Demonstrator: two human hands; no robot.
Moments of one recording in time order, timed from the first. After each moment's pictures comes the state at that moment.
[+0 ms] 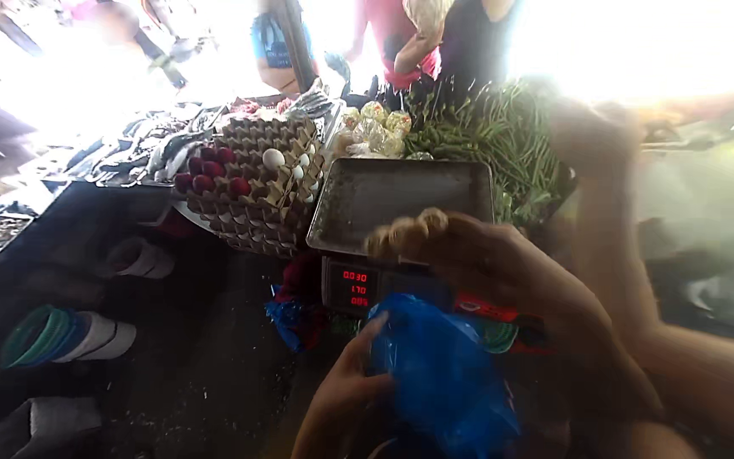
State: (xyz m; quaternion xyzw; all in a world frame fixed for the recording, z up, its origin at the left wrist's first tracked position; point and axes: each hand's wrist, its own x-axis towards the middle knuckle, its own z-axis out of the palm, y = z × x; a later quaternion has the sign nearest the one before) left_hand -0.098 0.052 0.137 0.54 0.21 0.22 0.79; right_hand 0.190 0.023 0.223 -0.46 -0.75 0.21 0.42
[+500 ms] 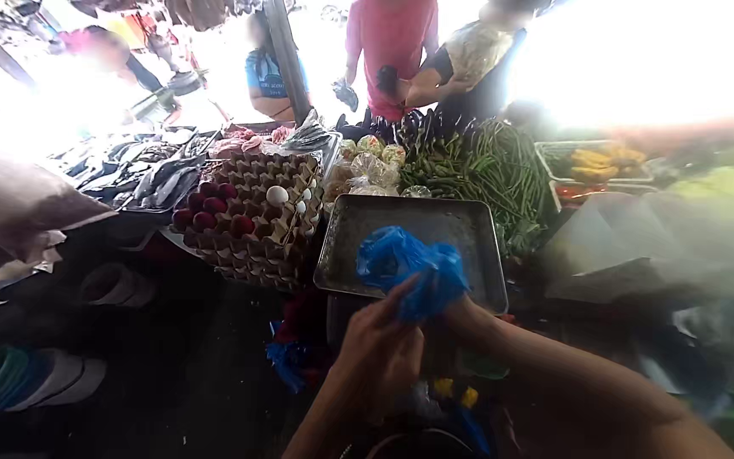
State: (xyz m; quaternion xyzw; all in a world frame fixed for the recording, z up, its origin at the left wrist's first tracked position) left_hand -0.037 0.123 0.211 0.84 0.11 0.49 0.23; right_hand 0.131 0.084 0.185 -0.56 -0.76 -0.15 0.29
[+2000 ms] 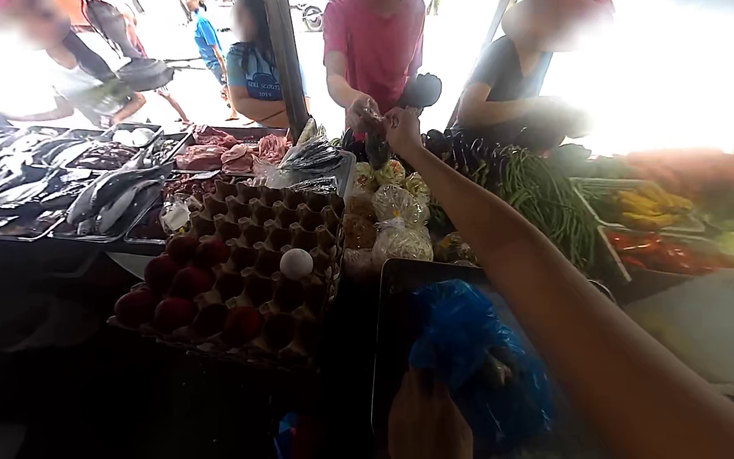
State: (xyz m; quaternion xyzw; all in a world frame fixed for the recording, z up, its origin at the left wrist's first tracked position) left_hand -0.003 0.231 0.133 0.86 0.44 0.22 0.11; right_hand 0.330 0.609 0.202 -0.77 -0.50 0.00 0.40
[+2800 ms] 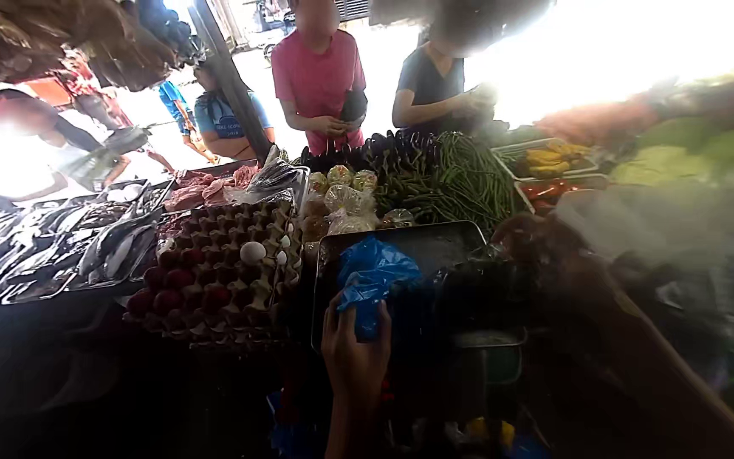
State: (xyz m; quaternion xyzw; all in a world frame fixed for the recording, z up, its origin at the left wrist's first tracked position) left_hand -0.009 0.203 0.174 0.78 0.33 0.50 0.16; right_hand 0.269 0.060 0.214 -0.60 -0.46 0.21 0.62
